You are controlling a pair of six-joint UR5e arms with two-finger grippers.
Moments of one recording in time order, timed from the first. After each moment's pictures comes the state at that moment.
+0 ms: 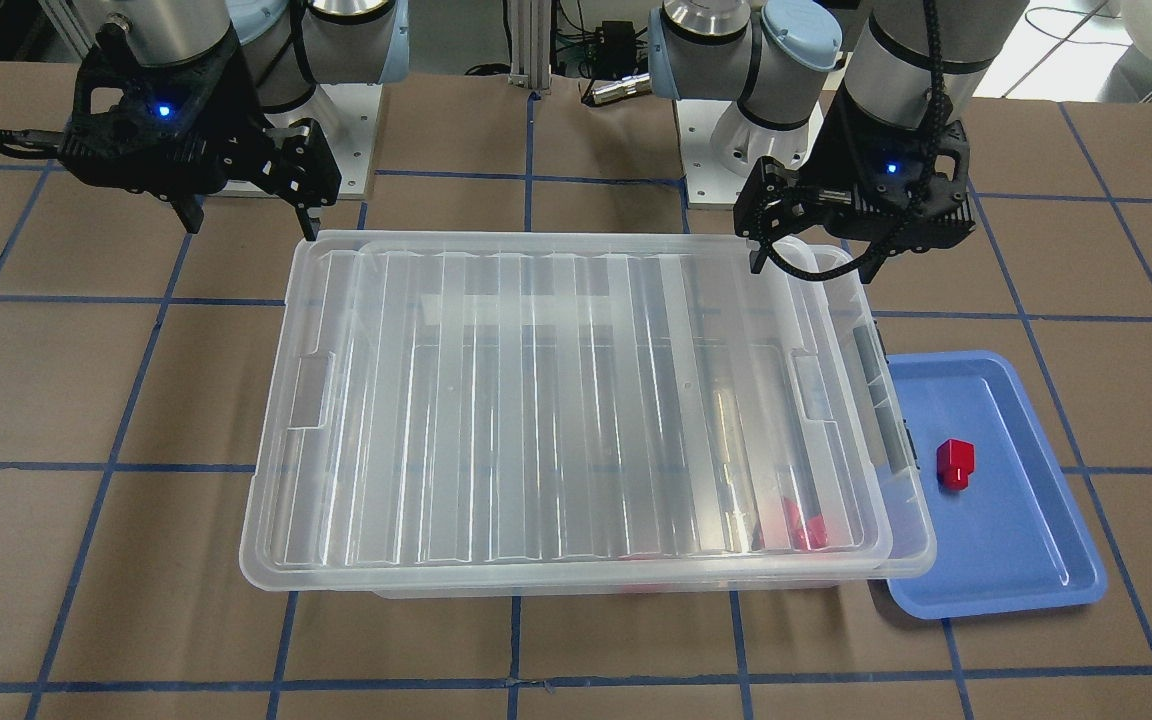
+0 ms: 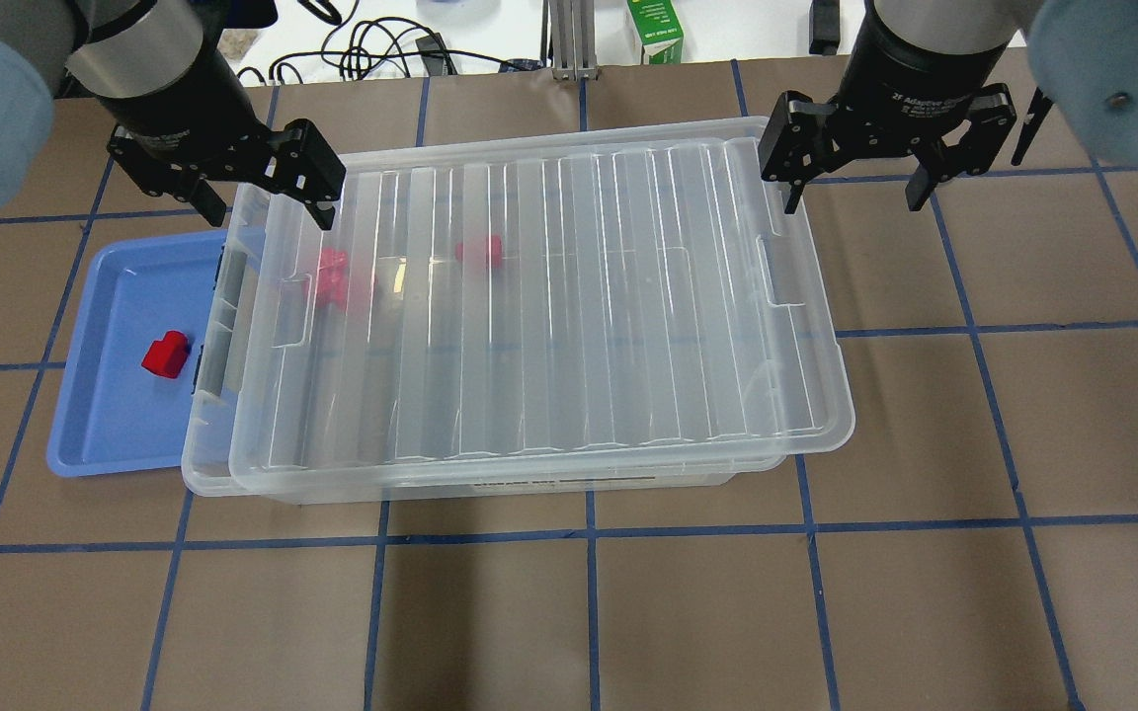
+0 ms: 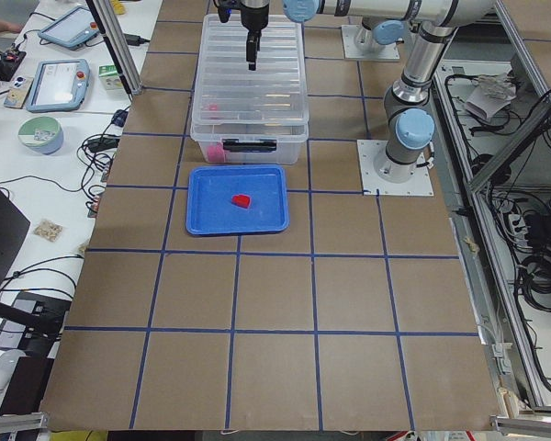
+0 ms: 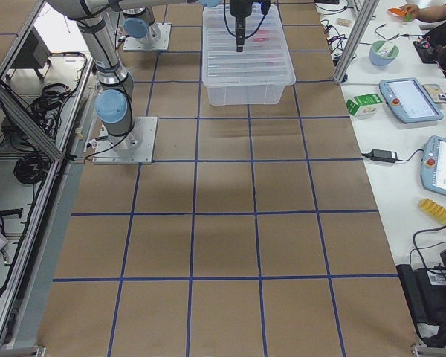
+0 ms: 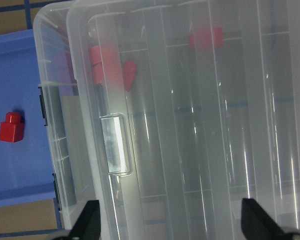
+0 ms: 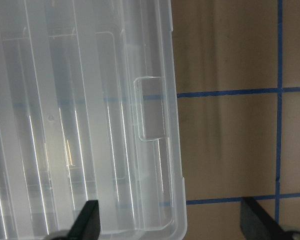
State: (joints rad) left arm -1.57 -1.59 -1.52 -1.56 1.57 0.09; right arm 1.64 -1.57 1.49 -1.53 -1.60 0.12
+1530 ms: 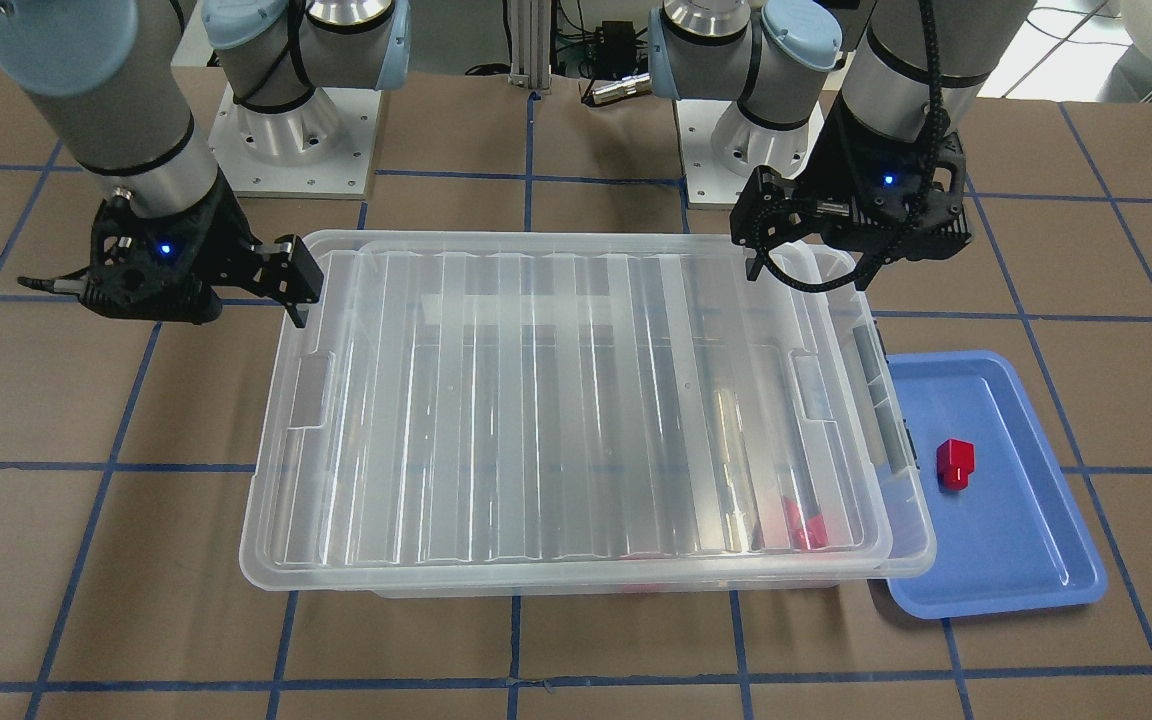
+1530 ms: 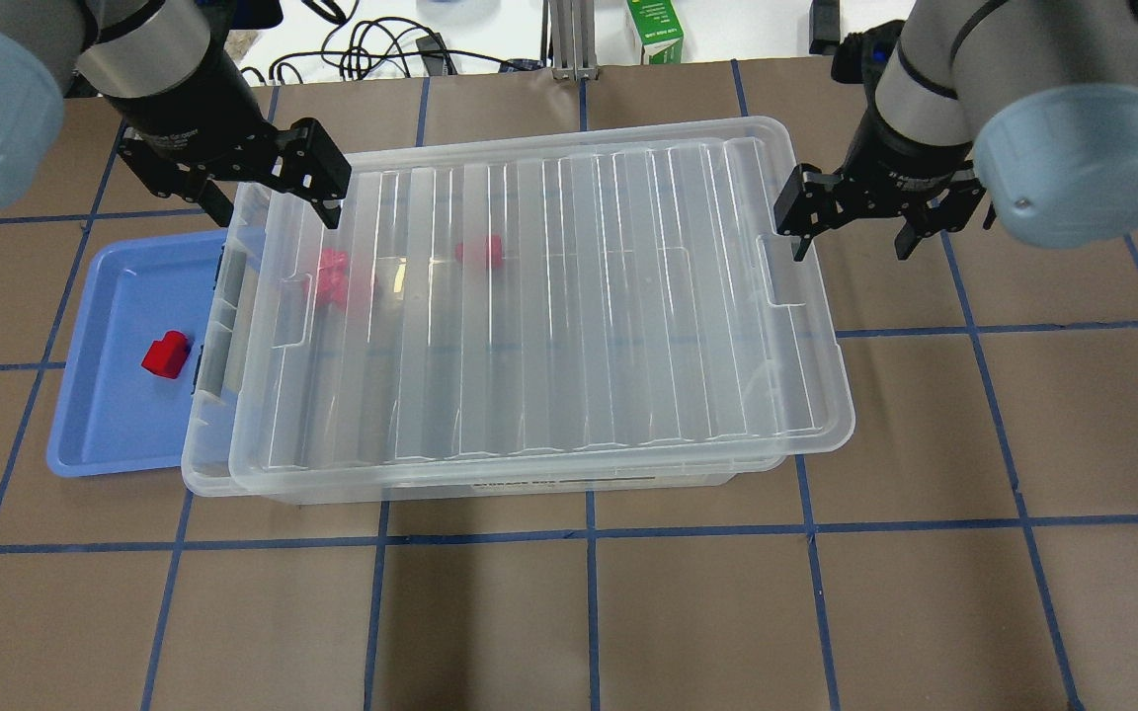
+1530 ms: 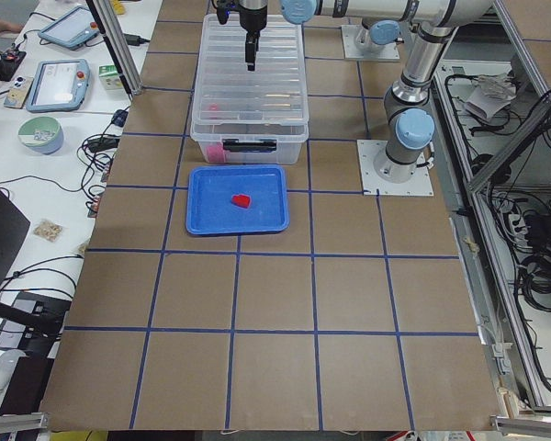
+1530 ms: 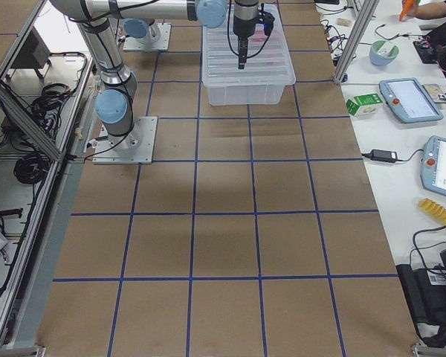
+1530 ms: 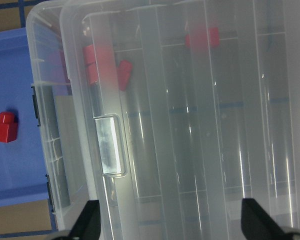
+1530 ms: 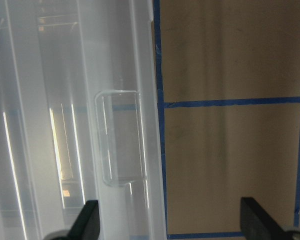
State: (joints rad) left arm -1.57 -1.61 -1.52 -1.55 1.56 0.08; right arm 1.56 -1.50 1.73 -1.80 -1.56 0.02
